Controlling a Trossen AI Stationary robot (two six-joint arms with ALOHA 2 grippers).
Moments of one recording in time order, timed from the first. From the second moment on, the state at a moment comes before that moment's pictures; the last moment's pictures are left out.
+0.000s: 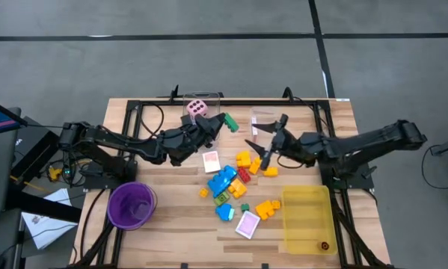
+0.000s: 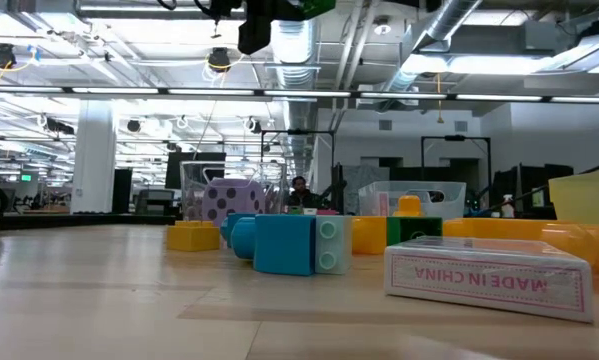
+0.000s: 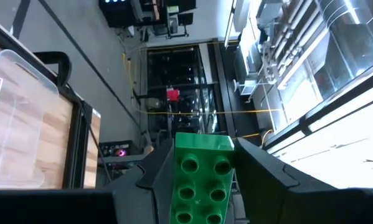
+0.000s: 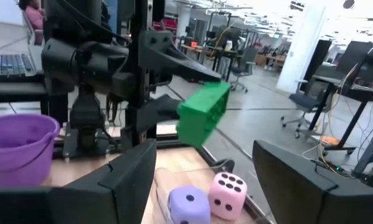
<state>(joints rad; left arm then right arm) -0.08 1.45 1.00 0.59 -0.84 -1.42 0.19 1.16 0.85 0.31 0.62 -0.17</state>
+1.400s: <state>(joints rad) -0.10 1.45 1.00 0.61 -0.82 -1.35 0.10 1.34 1.09 0.12 0.58 0.00</state>
